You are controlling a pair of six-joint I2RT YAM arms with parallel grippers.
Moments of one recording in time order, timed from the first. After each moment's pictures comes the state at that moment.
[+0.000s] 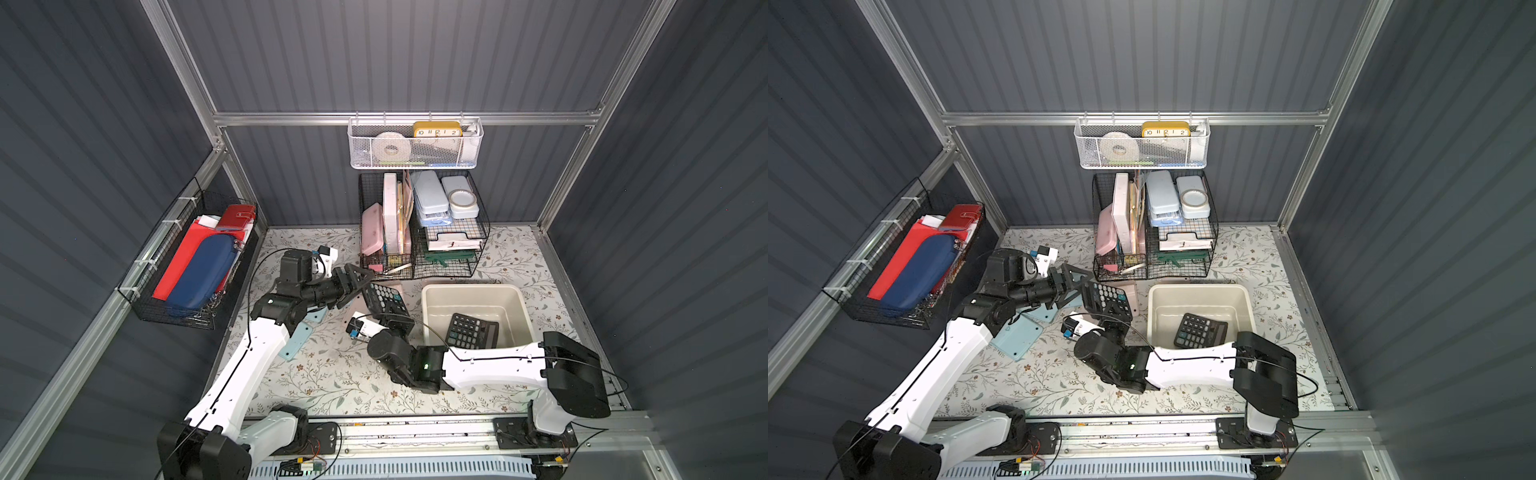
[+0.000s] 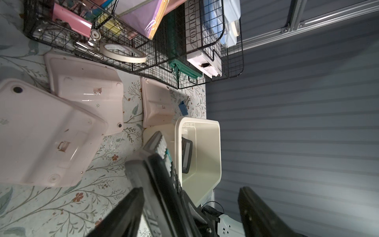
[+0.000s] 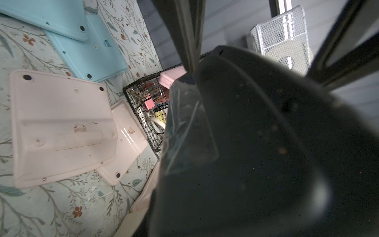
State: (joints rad) left arm -0.27 1.15 1.02 -0.46 0.72 -0.81; right arm 1.31 1.72 1.08 0.19 1.12 -0.76
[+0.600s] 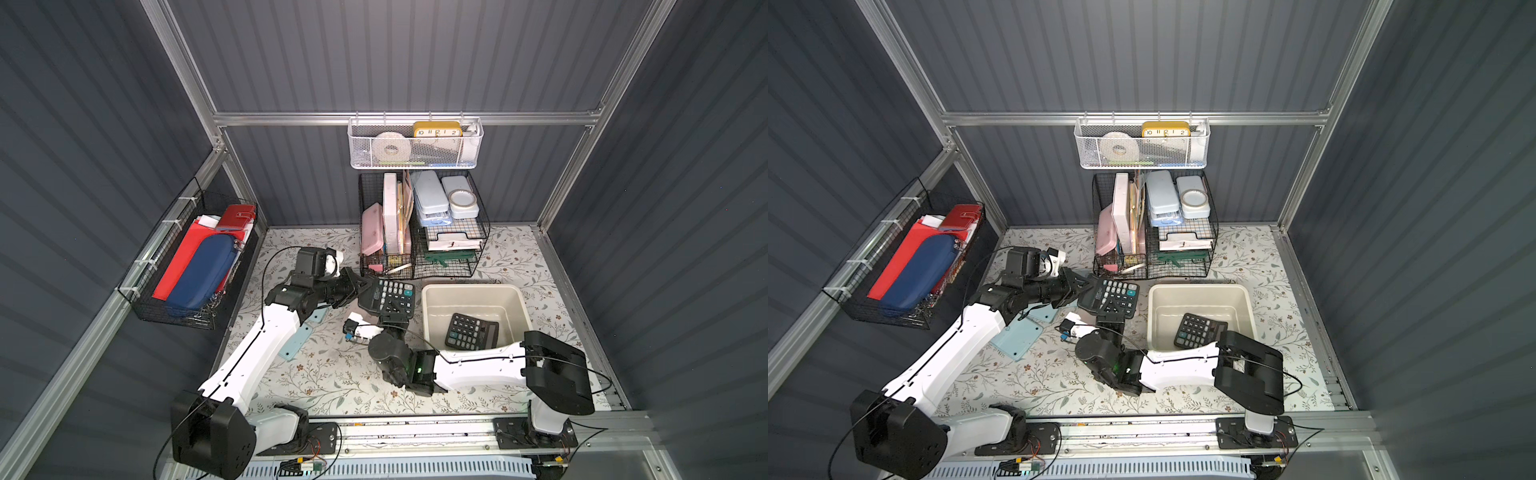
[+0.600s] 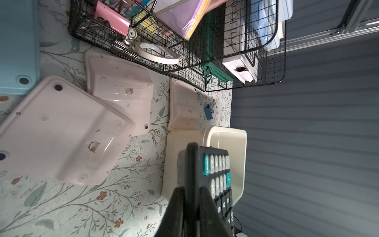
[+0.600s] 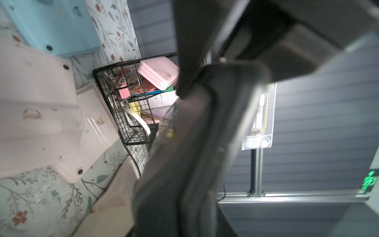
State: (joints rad) left arm -0.32 1.26 1.07 -0.53 0.59 -0.80; right arm 1.31 1.78 1.06 0.48 1.23 -1.09
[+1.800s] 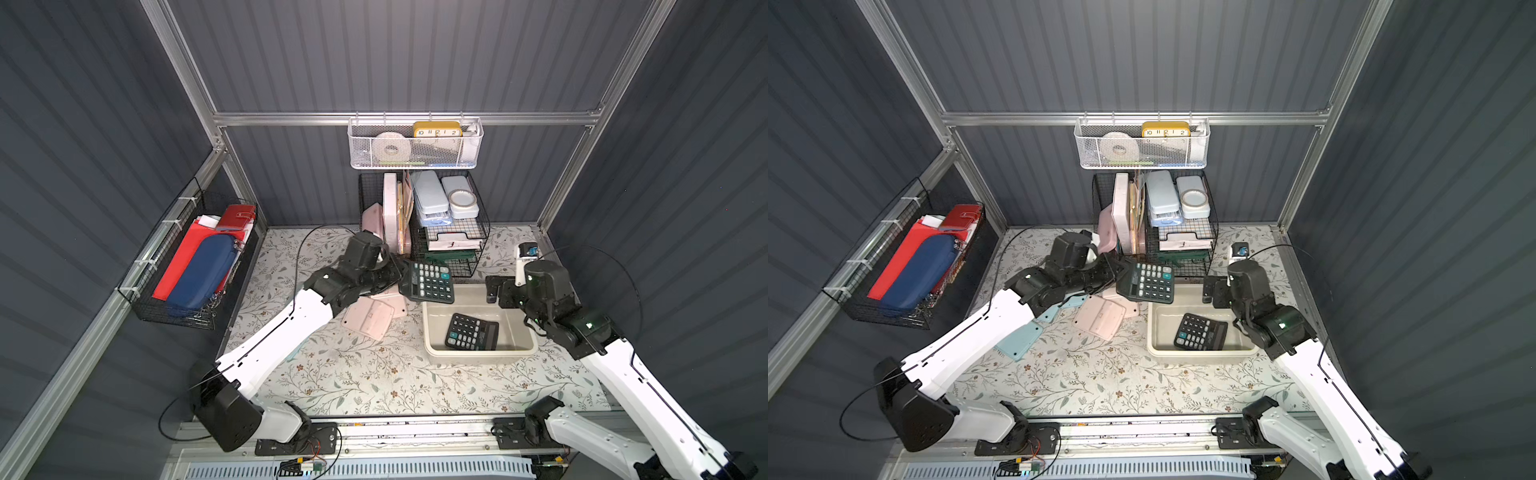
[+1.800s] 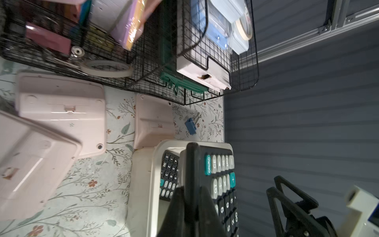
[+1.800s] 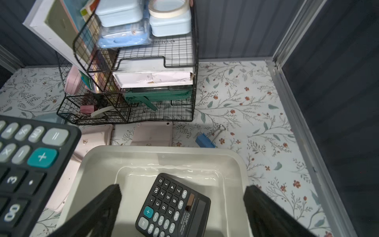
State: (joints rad) left arm -0.76 1.44 1.38 -0.50 0.12 -1.00; right arm 0.36 0.94 1.07 -0.76 0.24 0.31
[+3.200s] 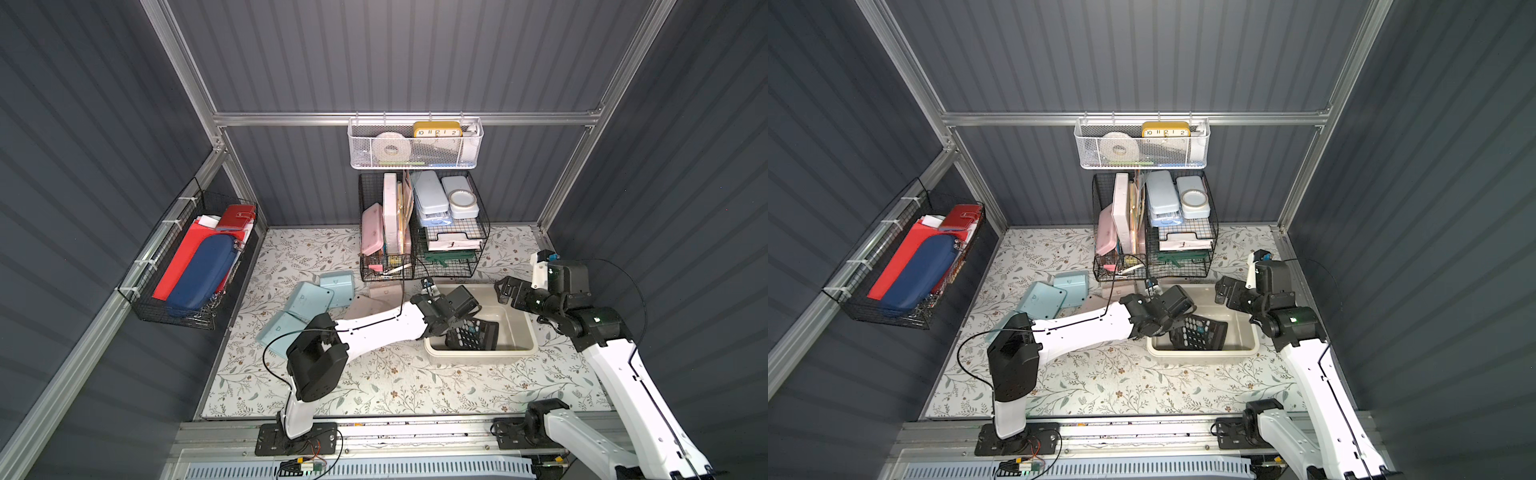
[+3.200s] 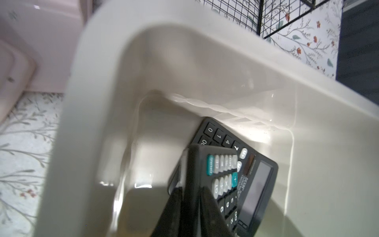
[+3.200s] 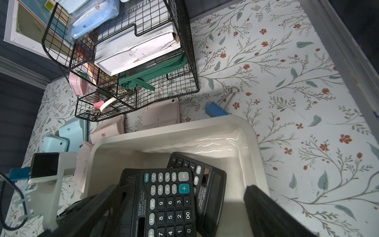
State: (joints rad) left arm -1.12 1.94 1.57 -0.67 -0.30 -1.21; right arm 0.12 0.94 1.02 -0.80 -0.08 0.40
